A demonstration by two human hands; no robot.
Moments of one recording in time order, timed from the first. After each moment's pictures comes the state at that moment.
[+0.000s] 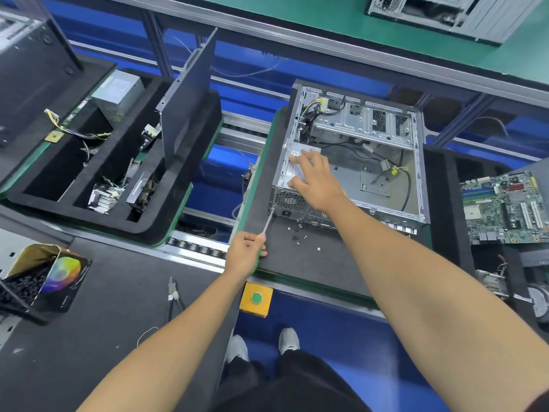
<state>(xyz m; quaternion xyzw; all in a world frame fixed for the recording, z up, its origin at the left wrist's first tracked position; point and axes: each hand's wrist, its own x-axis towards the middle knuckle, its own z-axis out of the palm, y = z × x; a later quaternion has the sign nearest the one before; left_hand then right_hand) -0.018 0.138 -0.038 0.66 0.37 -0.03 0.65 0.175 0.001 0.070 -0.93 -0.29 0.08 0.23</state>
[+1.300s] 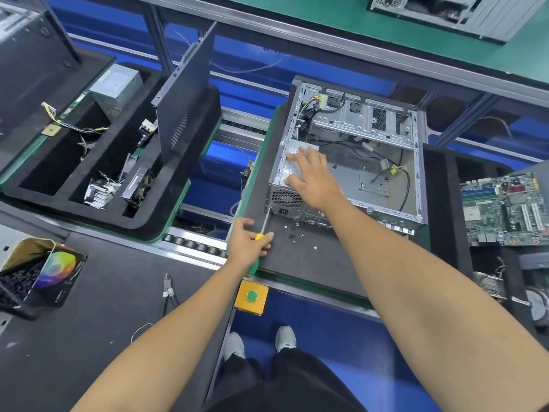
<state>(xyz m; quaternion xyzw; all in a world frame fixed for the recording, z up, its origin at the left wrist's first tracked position) -0.002 0.129 -0.027 0.66 0.36 -0.02 0.66 0.177 0.001 0.069 -0.93 -0.28 0.07 0.23</state>
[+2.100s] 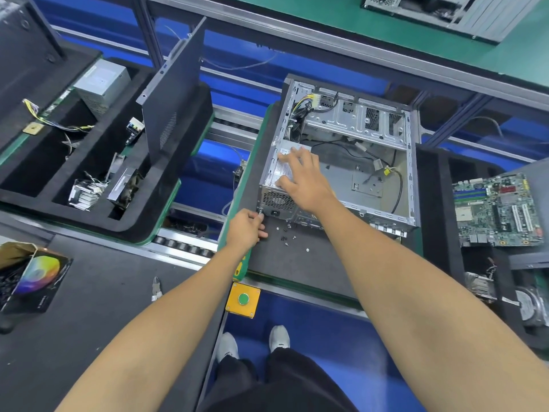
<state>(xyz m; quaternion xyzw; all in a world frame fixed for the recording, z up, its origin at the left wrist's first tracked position) 0.054 0.131 -0.031 0.72 0.34 -0.04 0.61 0.178 0.002 0.069 -0.93 -0.29 0.06 0.22</state>
